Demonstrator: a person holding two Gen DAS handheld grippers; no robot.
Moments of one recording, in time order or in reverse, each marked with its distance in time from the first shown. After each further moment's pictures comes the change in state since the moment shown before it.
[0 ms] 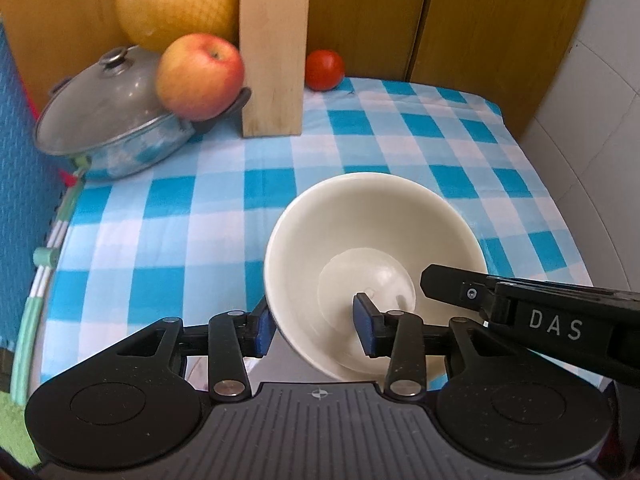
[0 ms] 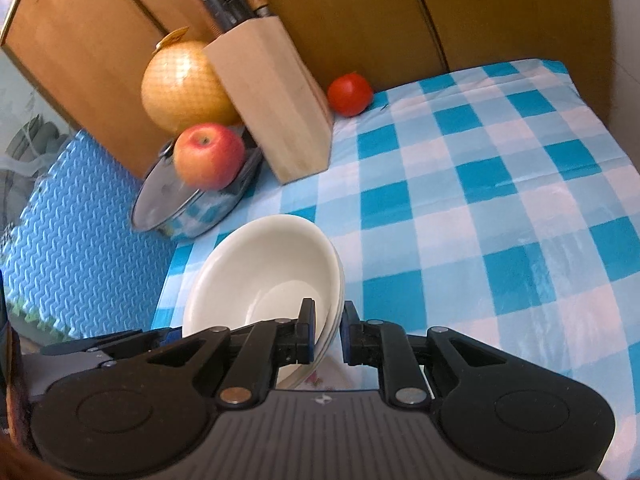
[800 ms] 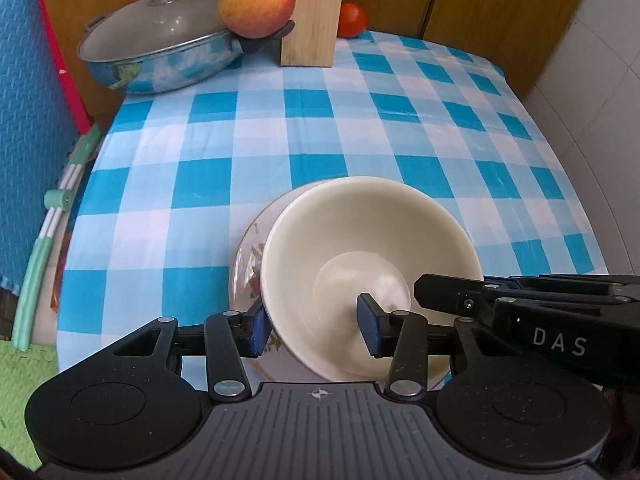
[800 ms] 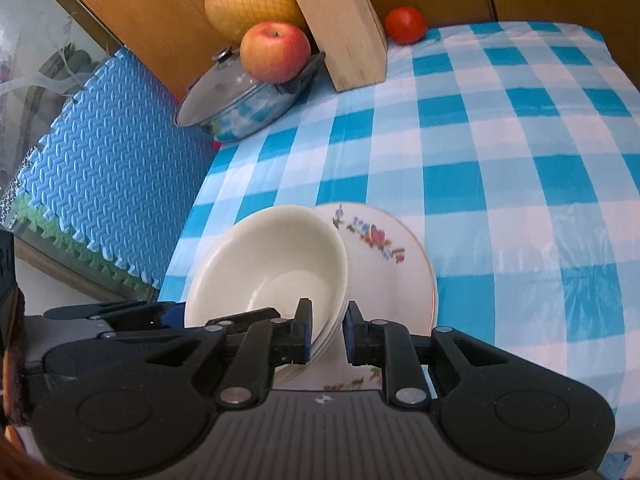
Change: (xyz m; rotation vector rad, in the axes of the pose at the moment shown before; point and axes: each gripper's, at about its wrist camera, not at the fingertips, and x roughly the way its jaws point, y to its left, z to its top) left arm -0.029 0.035 -0.072 -0.025 0.082 -0.018; right arm -0.007 0.035 -0.071 -0.085 0.141 0.041
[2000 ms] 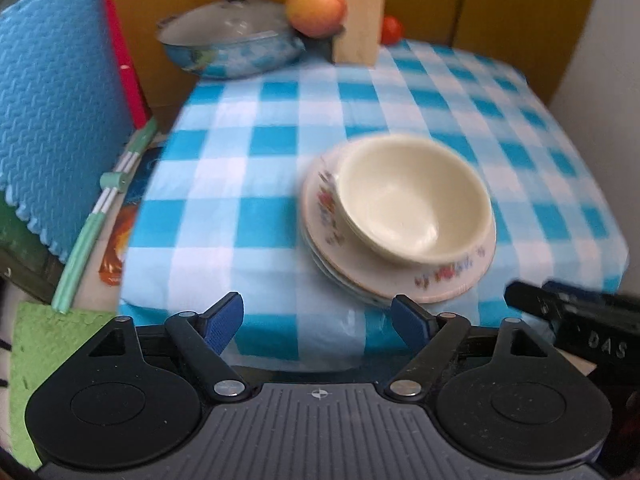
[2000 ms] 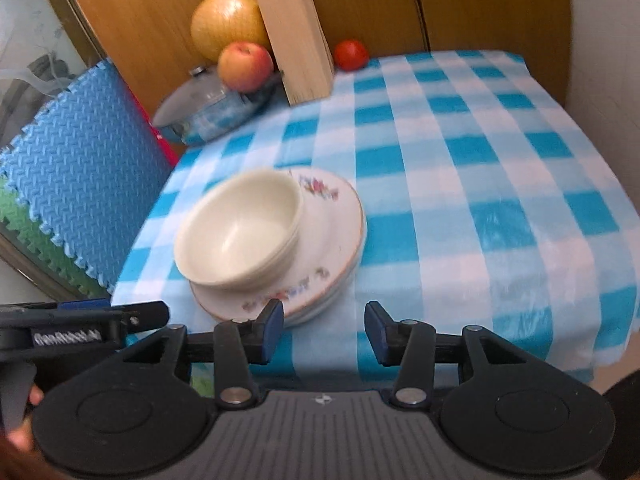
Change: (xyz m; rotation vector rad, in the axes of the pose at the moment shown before) left arm -0.045 0.007 -0.074 -0.027 -0.055 0.120; right arm -0.046 0.006 -0.093 -0.011 -0.149 -0.206
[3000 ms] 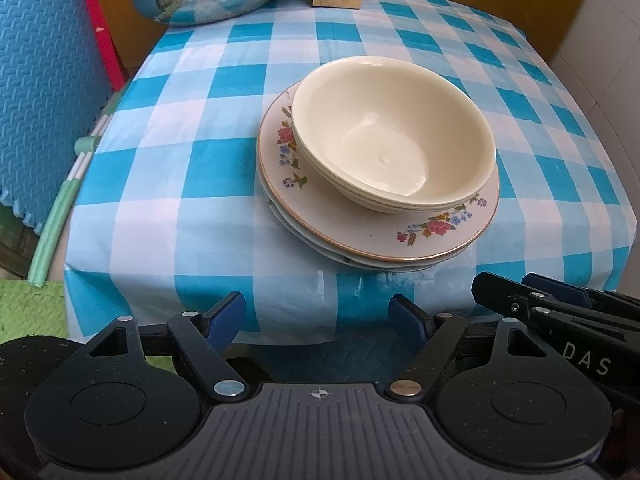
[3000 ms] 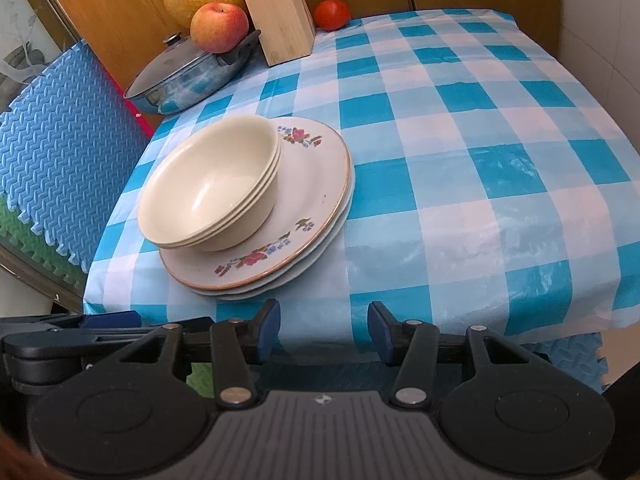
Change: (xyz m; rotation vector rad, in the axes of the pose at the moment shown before) left arm 0.040 -0.014 -0.012 -0.011 0.107 -0.027; right arm 0.025 -0.003 -0.016 0.047 0.072 -0.011
